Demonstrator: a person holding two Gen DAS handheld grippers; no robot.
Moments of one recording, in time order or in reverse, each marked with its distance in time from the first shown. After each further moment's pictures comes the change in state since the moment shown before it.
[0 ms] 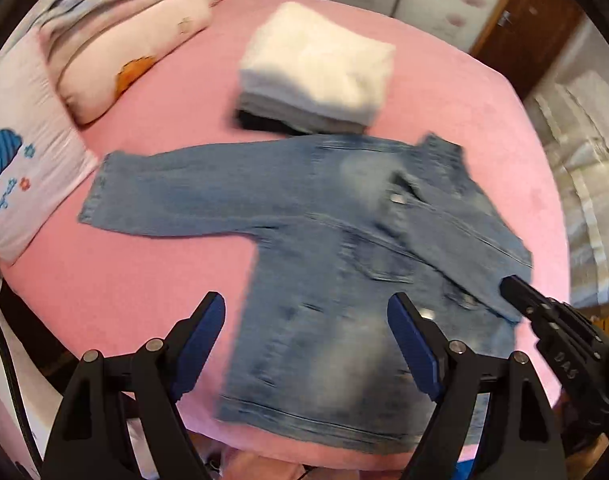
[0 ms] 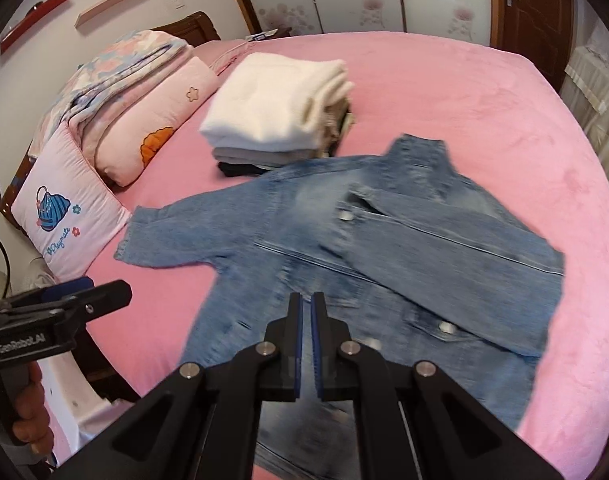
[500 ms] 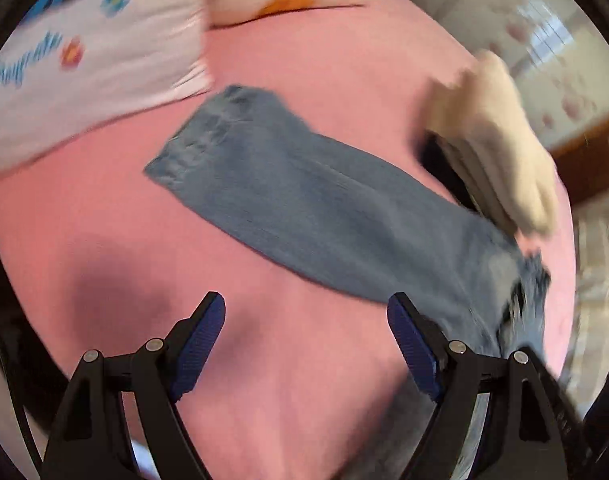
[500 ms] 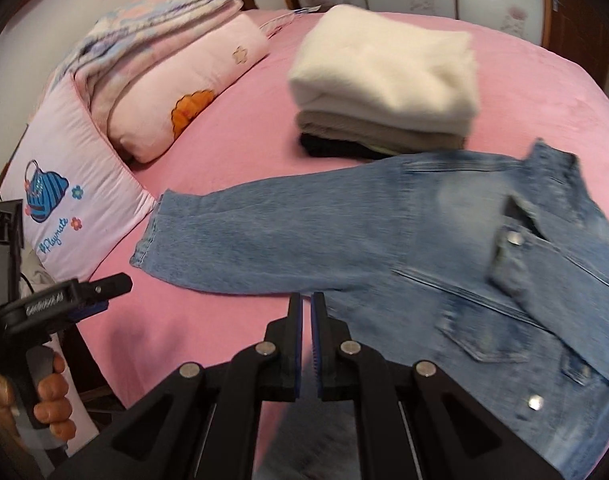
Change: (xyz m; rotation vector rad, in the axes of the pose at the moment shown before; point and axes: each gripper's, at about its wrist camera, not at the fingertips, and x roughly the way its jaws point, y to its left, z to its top) left arm 0.122 0.291 0.032 -0.458 0.005 -0.072; right arm 0.168 0.161 0.033 -0.073 0.066 0.050
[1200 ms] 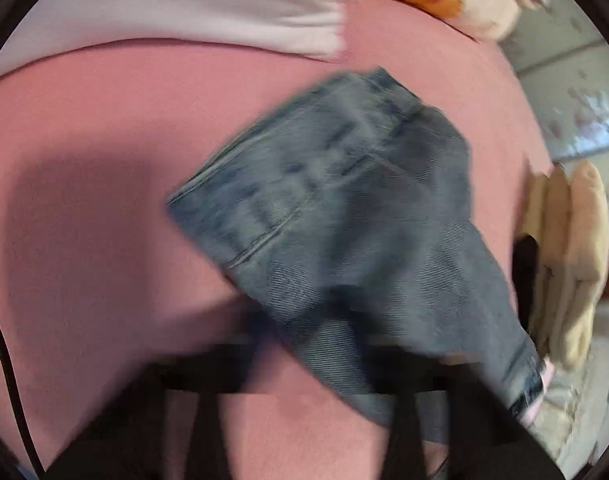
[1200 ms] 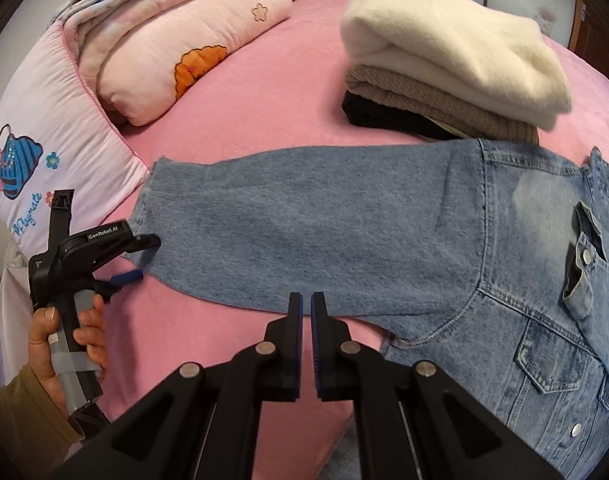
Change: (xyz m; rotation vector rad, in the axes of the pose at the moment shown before) left arm 0.132 0.099 0.069 -0.287 0.039 -0.055; right arm 0.073 0.032 0.007 -0.032 0.088 -0.024
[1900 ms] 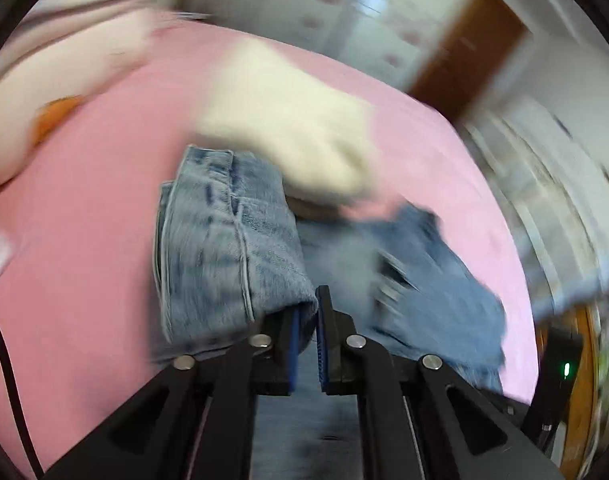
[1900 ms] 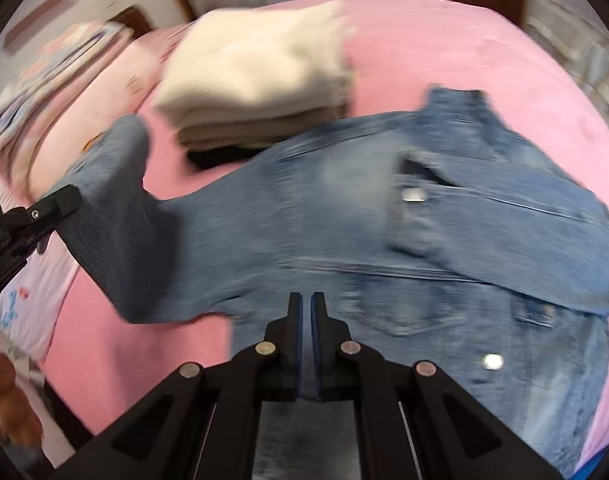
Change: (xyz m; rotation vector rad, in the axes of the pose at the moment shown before) left arm -0.074 -0.340 -0.227 0.910 -0.026 -0.248; right arm -0.104 -0.155 -0.047 0.377 -0.095 -0.207
